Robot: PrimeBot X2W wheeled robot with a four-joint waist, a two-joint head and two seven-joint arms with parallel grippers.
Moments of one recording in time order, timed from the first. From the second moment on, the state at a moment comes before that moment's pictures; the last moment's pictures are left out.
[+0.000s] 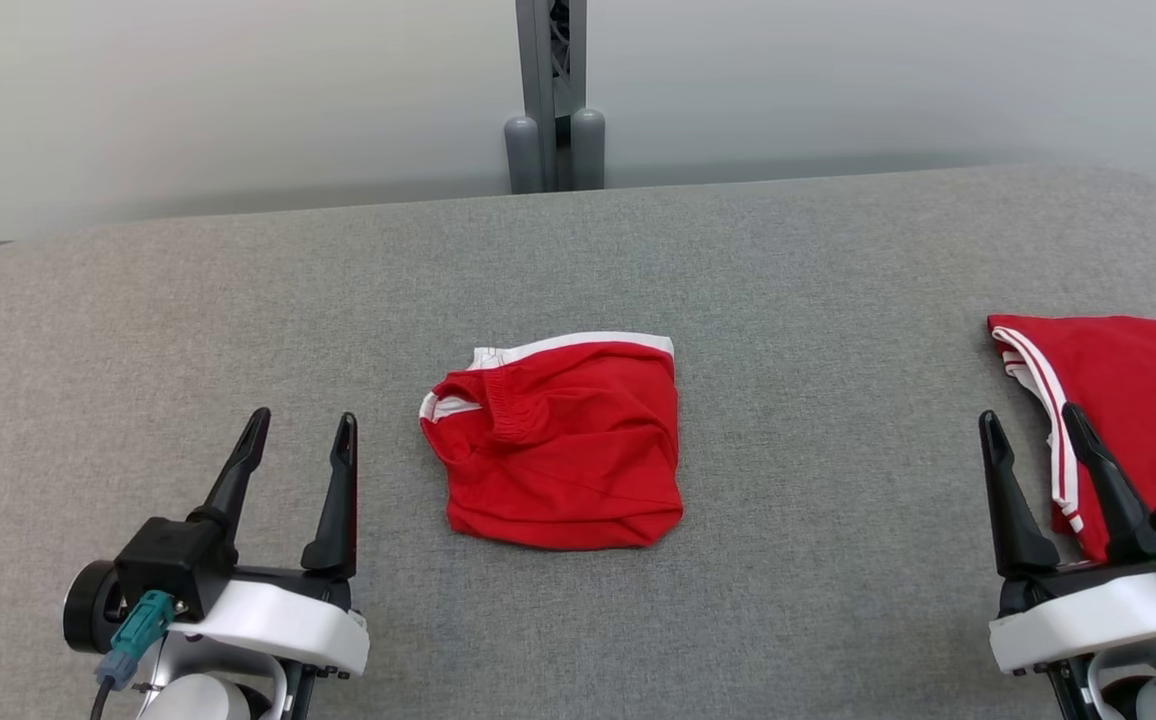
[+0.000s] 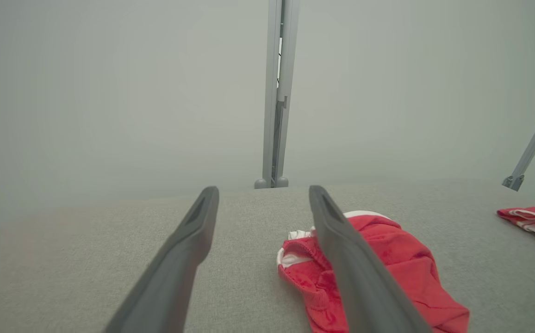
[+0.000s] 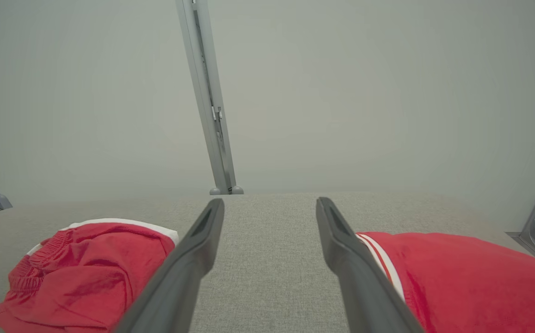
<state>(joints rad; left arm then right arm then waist) -0.13 0.33 -0.40 0.04 -0.49 0.24 -0.22 -0.06 -0.11 -0.01 0.06 0.24 0.13 -0.15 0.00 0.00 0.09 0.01</state>
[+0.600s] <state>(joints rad) -0.13 0.33 -0.41 0.02 -0.49 0.25 -0.21 -0.05 -0.10 -0.01 0.01 0.22 0.13 -0.12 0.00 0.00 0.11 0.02</state>
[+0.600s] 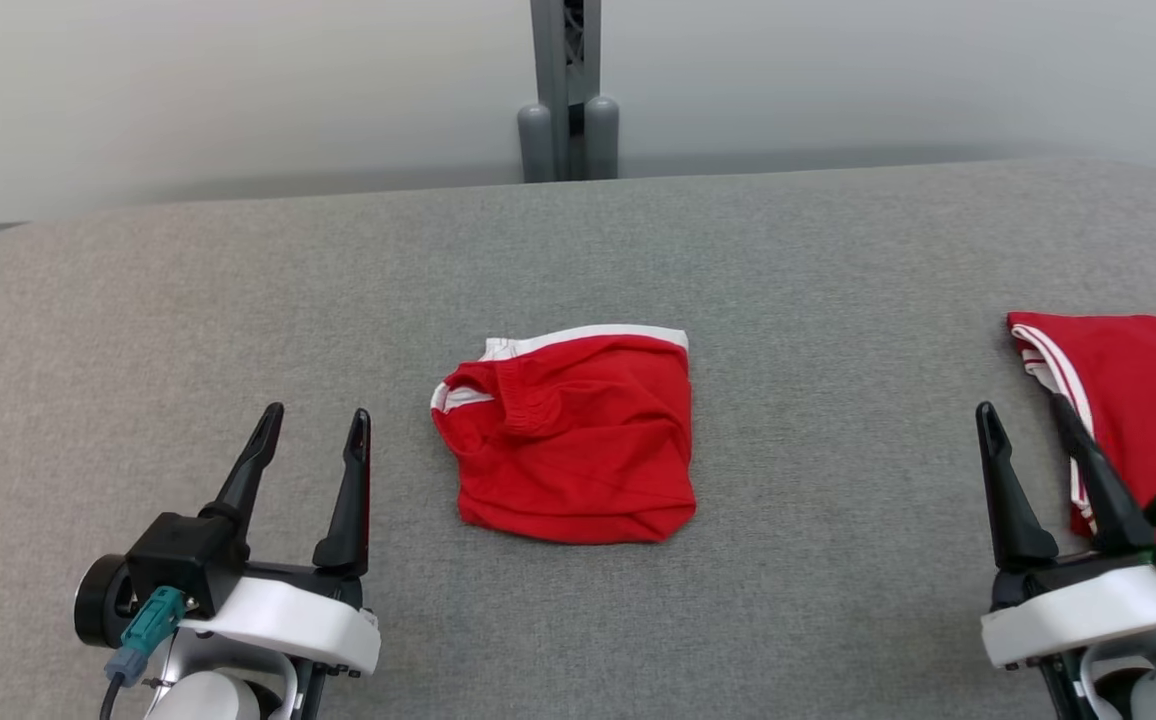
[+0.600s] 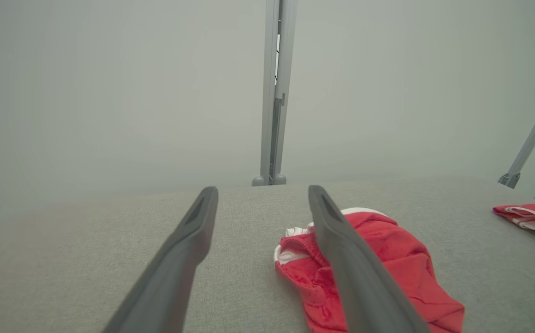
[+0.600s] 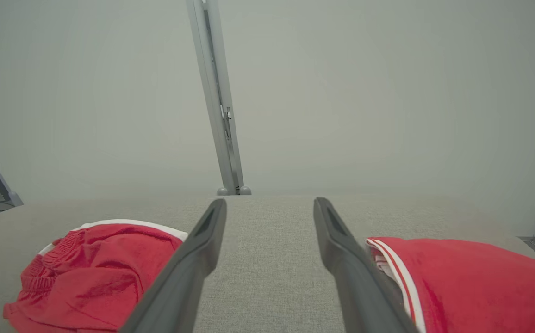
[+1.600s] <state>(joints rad) -0.32 0.12 -0.50 0.16 -0.47 0.13 -0.26 -0.73 -0.28 0.81 0.63 0.46 0.13 -0.17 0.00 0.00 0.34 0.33</state>
